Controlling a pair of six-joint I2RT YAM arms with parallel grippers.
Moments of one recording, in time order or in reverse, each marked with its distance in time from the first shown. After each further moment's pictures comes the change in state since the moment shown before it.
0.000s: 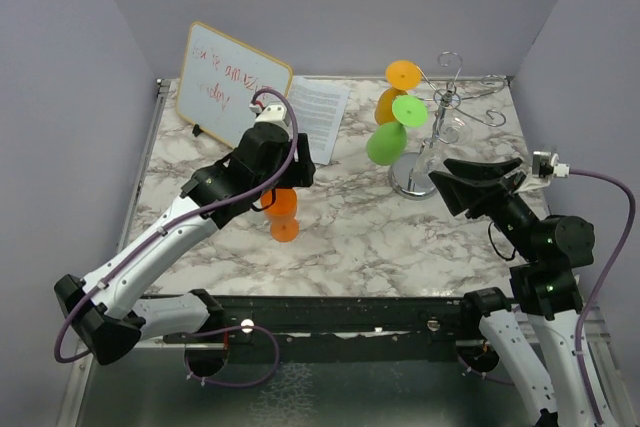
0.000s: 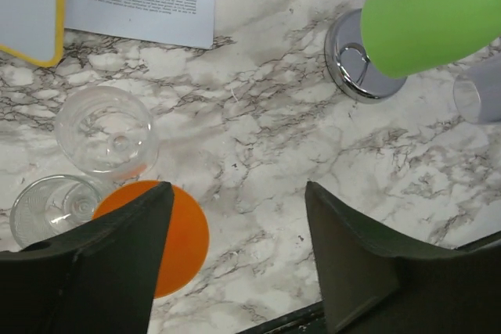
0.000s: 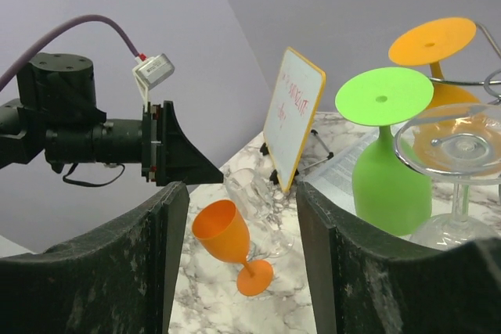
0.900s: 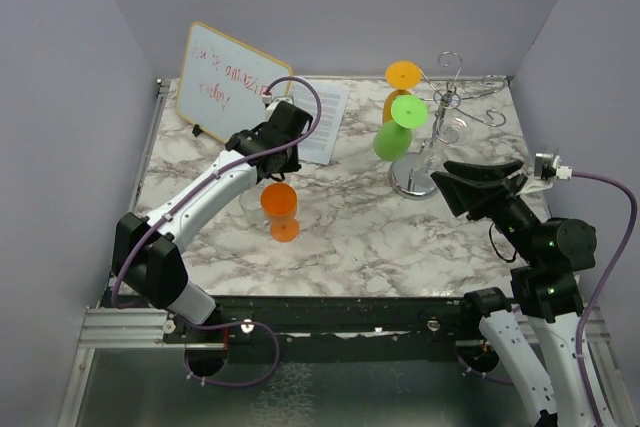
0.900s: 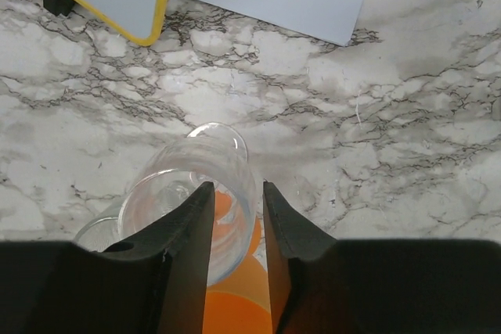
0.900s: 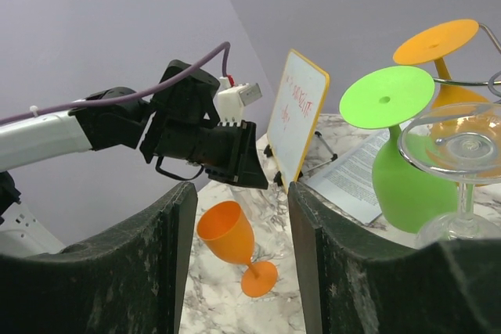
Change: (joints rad) left arm 0.150 0.361 0.126 -0.106 -0.117 0.013; right arm 0.000 -0.006 0.000 -0.005 0.000 0.019
